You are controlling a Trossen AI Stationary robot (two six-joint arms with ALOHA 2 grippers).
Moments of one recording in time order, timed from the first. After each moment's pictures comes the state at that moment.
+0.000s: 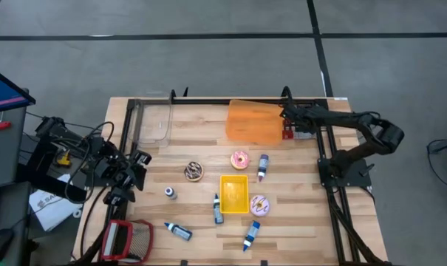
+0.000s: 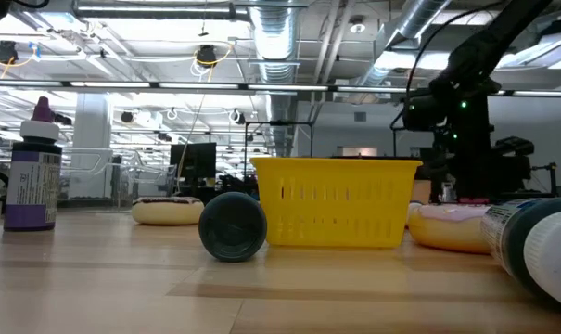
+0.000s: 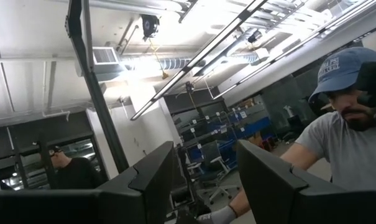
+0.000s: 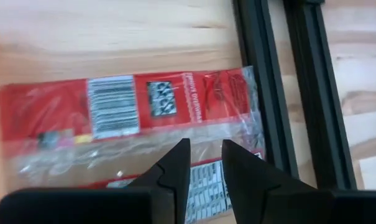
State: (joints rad) left arm -0.44 0.61 0.35 0.81 0.34 0.26; right arm -0.72 1.43 0.69 -0.76 0.55 0.90
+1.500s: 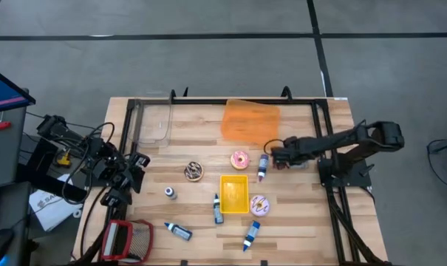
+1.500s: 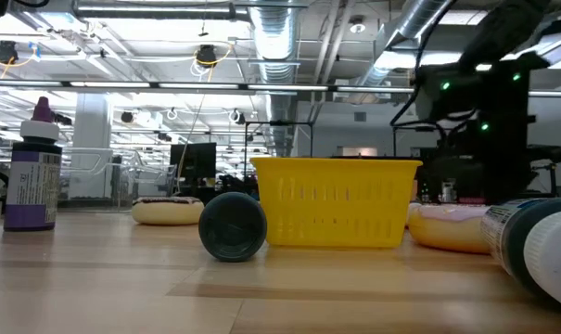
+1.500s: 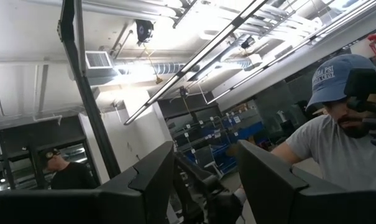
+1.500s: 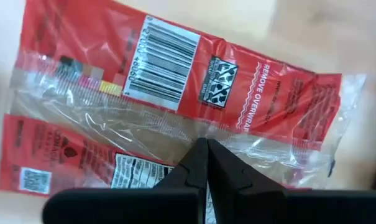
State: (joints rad) left arm -0.47 0.61 0.34 0.82 0.34 0.26; right arm -0.03 1.40 0.61 -0.83 0.27 1.25
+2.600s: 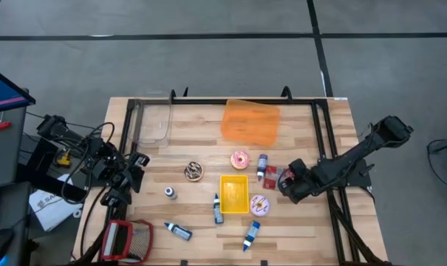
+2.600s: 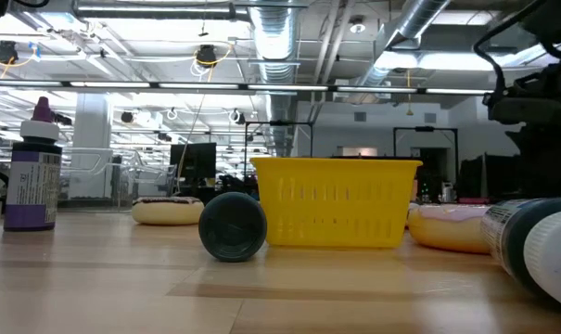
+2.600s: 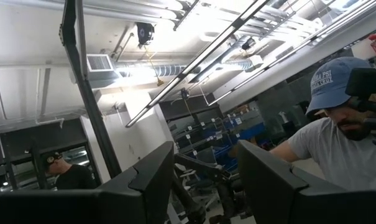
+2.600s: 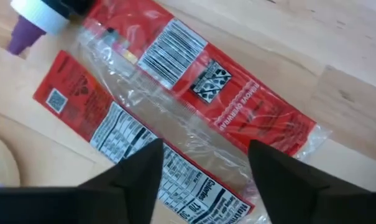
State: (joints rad) left arm -0.47 0.60 0.34 0.83 0.34 0.27; right arm 0.53 1.28 0.61 -0.84 0.34 1.64
